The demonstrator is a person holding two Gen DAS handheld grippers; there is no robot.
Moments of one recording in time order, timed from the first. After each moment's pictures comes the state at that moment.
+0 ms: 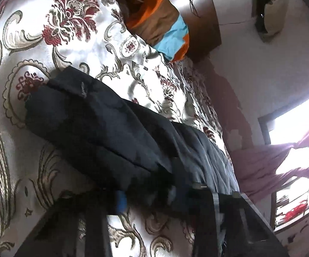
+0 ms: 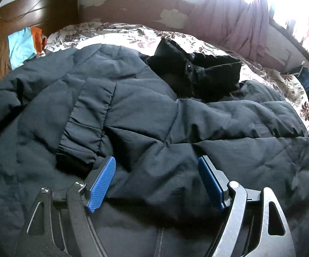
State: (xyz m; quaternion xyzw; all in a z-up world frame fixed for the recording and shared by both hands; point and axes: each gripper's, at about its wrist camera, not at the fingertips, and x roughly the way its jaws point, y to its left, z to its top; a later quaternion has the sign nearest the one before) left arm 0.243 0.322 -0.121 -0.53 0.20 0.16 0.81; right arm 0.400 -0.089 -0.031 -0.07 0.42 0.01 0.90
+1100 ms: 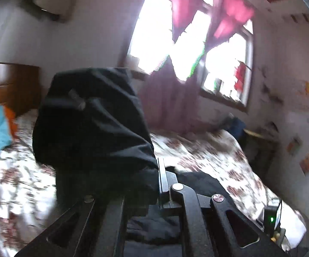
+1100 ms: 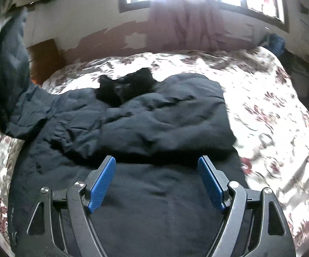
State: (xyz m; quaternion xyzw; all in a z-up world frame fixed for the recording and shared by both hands) left arm 0.328 0.008 0.139 -0.08 0.16 -0.17 0.97; right arm 0.273 -0.302 0.029 0.07 0.37 -0.02 0.93
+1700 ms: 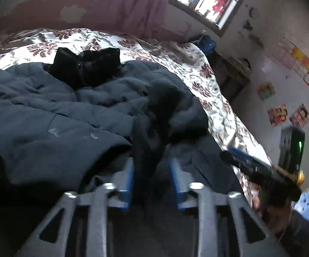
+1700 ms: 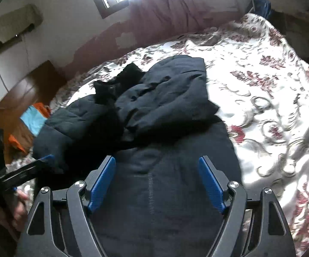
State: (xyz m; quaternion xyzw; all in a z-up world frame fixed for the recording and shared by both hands) left arm 0.350 -0.105 -0.011 -0.07 0.42 -0.31 0.85; right arm 0.259 -0.352 0.004 0.20 0.38 0.02 0.90
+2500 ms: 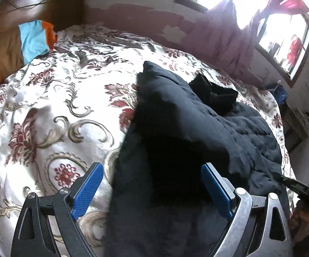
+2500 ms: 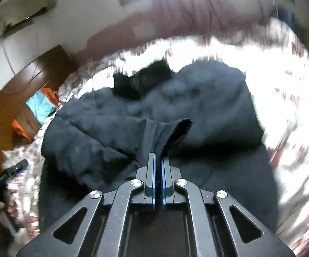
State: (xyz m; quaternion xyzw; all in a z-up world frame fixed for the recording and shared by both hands) left arm 0.334 0.103 -0.010 -0.15 0.39 -0.04 0.91; right arm 0.301 -0.285 0.033 0.12 0.38 0.05 0.92
